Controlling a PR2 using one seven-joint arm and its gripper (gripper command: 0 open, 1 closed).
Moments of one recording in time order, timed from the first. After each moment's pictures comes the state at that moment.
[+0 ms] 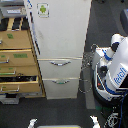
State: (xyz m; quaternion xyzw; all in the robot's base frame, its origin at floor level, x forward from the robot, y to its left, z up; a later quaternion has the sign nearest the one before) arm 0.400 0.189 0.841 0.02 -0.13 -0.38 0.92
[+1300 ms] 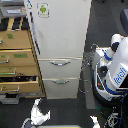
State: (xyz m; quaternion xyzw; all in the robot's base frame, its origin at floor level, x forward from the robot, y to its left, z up) arm 0.522 0.169 0.879 -0.02 -0.12 -0.34 0.93
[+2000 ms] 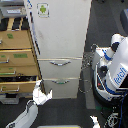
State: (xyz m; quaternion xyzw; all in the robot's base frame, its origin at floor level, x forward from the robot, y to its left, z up) arm 0.616 0.164 0.936 0.02 -0.15 -0.31 0.94
